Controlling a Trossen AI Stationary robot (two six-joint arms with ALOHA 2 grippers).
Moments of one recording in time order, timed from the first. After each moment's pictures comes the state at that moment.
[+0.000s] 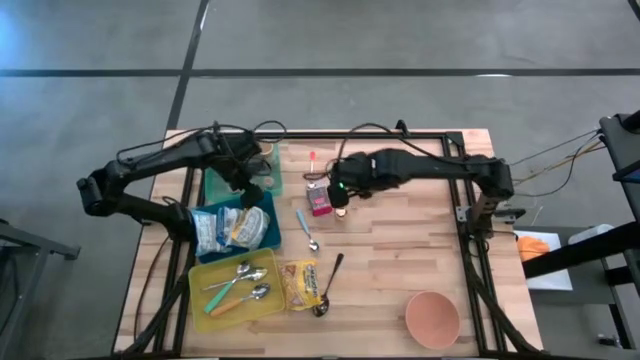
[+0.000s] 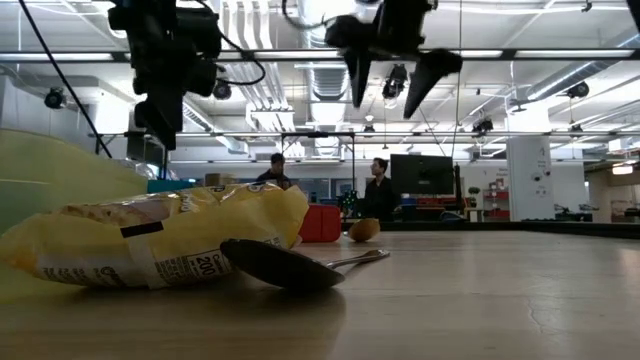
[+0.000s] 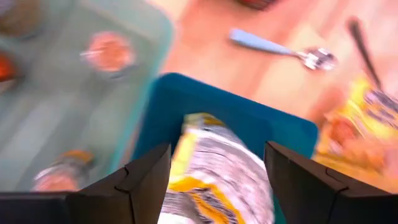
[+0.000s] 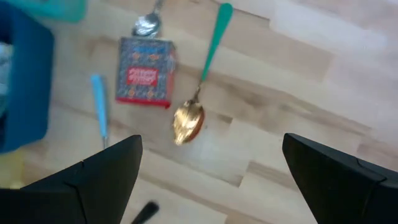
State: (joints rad) left arm 0.49 1.27 1.02 -1.07 0.26 -0.15; right arm -0.07 1.82 1.75 -1.25 0.25 1.14
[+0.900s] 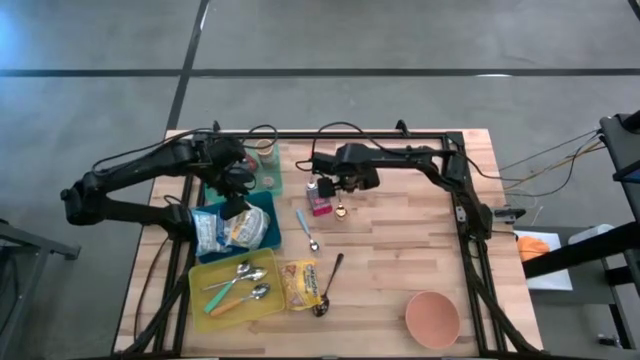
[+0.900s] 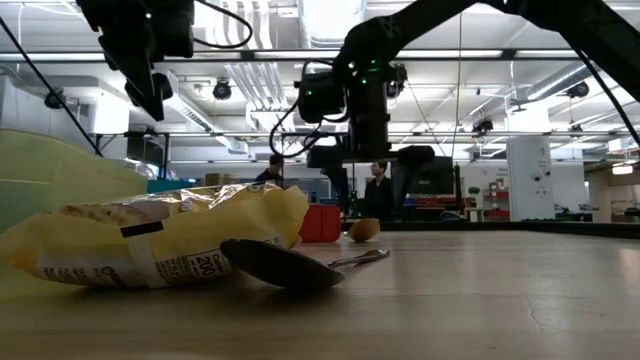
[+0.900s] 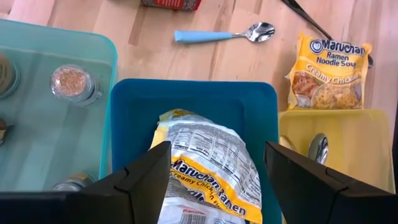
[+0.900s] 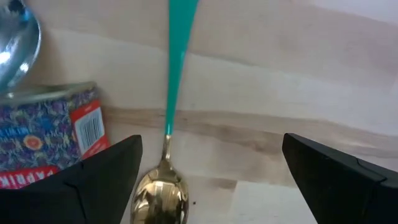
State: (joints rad) left arm 0.43 1.08 1.01 -1.13 0.31 0.08; right arm -0.28 2.16 1.75 -1.12 0.08 1.14
